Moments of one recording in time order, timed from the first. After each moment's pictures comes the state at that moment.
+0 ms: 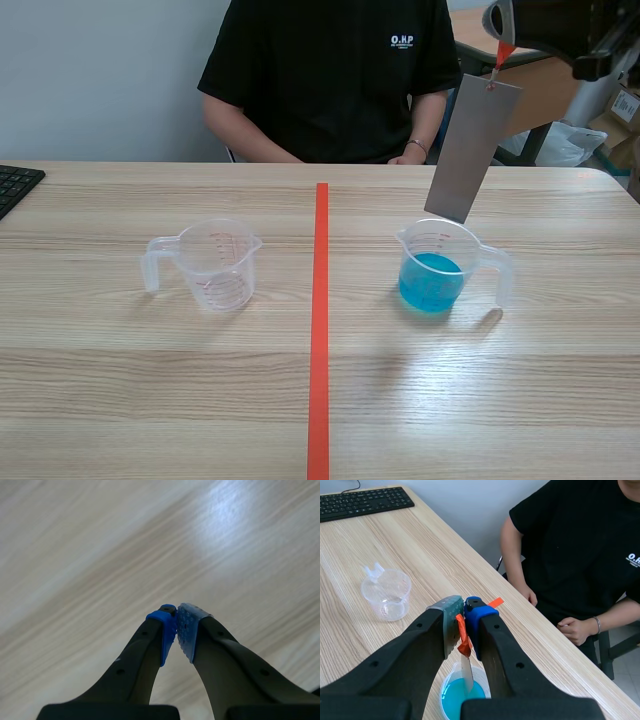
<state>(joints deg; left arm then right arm) 49.5 -56.6 1.6 88.6 -22.4 -7.5 -14.9 7.8 33.7 8.6 108.5 48.8 45.4 -39.6</state>
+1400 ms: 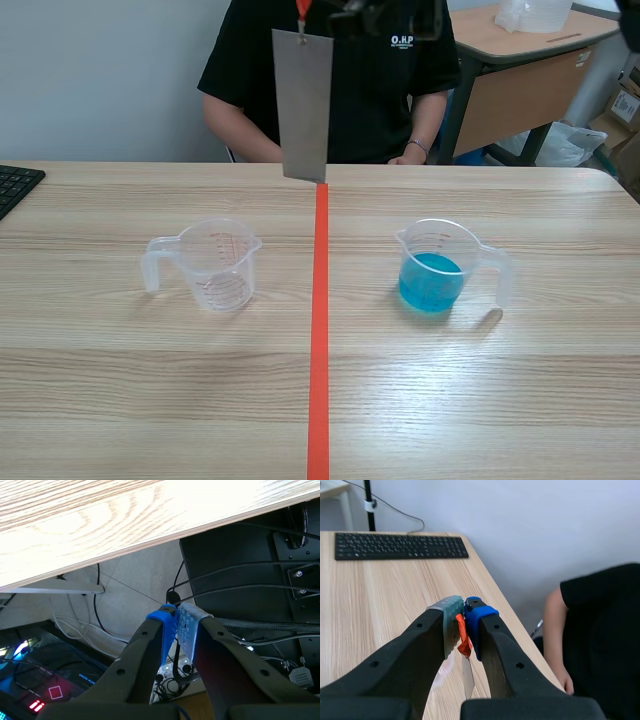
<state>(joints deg) 68.1 -38.6 -6.0 88.5 -22.4 -7.5 -14.0 23.2 13.7 -12.3 108.4 36.0 45.3 -41.1</state>
